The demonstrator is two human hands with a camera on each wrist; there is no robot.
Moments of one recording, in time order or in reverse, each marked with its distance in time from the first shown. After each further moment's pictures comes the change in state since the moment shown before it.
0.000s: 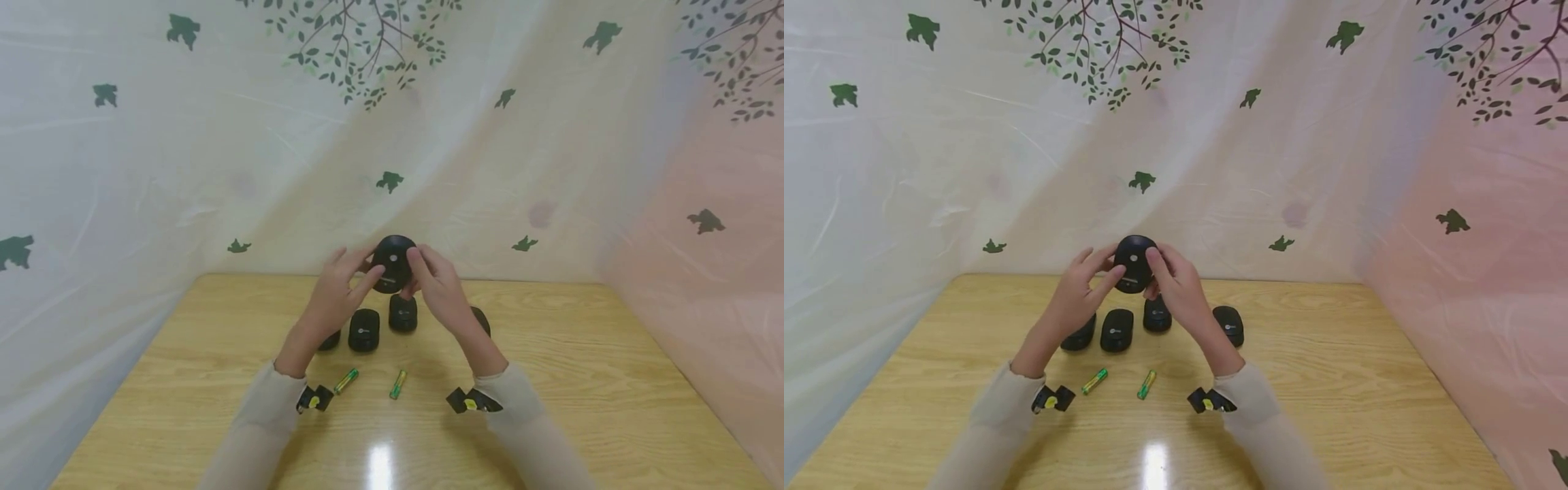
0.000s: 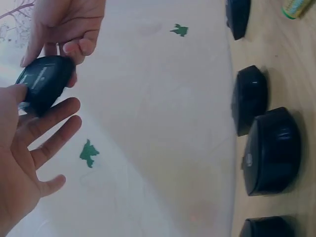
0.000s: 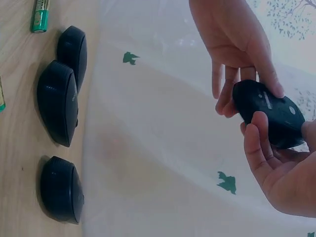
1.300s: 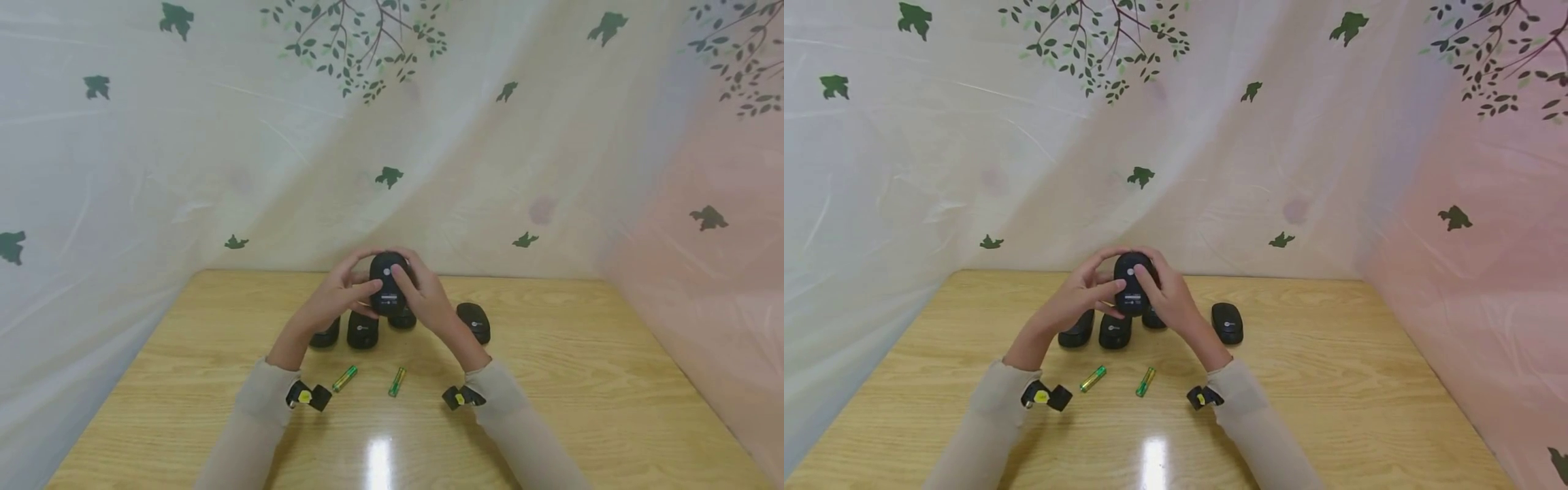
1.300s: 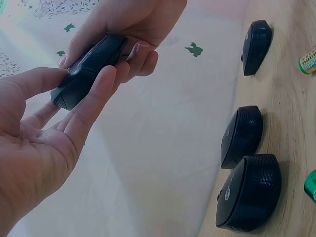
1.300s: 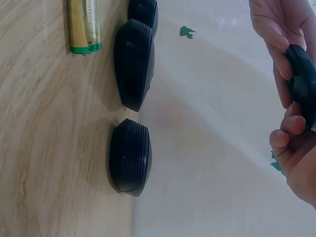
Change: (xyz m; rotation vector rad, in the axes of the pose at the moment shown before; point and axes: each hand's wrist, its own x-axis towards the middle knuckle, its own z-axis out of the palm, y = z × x) left_hand -0.002 -0.022 -0.001 -0.893 -0.386 -0.362; right_hand 0.005 0.051 0.014 -0.132 -0.078 -0.137
